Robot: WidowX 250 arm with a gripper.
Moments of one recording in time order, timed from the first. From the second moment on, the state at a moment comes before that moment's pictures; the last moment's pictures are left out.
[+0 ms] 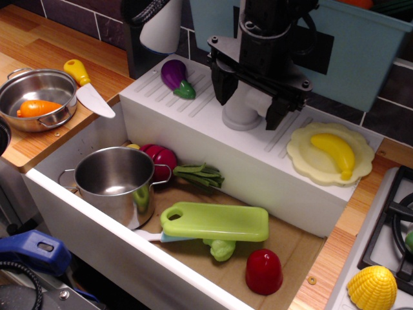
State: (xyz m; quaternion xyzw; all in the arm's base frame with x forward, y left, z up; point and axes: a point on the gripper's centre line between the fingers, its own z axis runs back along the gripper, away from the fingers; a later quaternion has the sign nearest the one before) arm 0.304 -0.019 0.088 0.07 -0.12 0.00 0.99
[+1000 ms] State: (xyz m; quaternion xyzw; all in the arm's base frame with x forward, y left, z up) arm 0.350 -0.034 0.107 0.05 -0.20 0.02 0.98
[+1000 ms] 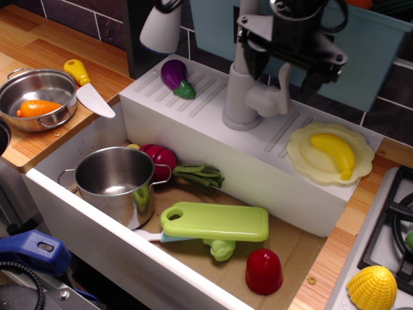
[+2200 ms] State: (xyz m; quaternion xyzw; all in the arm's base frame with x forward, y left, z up) arm 0.350 -0.034 0.092 0.04 -0.24 0.05 0.97
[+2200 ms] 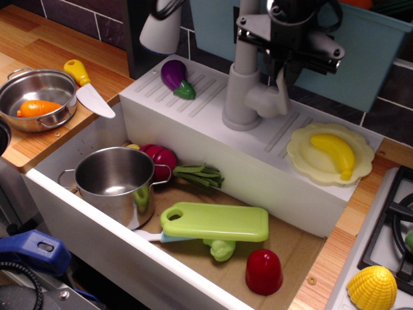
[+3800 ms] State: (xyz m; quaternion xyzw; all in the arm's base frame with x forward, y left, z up) arm 0.275 -0.034 0.002 -0.01 -0.21 0.11 0.97
